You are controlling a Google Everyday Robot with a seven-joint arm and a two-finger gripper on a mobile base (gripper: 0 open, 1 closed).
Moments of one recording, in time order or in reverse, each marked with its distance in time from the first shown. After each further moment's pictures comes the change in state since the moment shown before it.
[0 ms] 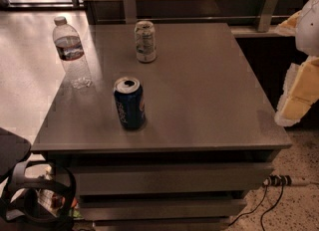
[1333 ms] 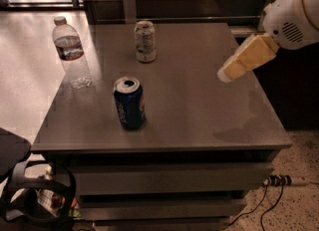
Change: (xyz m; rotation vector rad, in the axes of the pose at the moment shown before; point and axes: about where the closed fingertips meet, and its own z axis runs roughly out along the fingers) arm -0.057 -0.077 0.028 0.212 -0.342 0.332
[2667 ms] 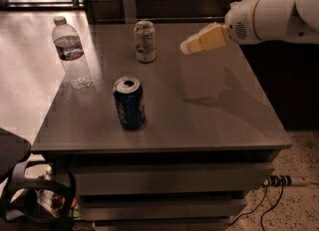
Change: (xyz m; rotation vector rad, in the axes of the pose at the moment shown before) arm -0.068 -0.041 0.094 0.007 -0.384 0.162
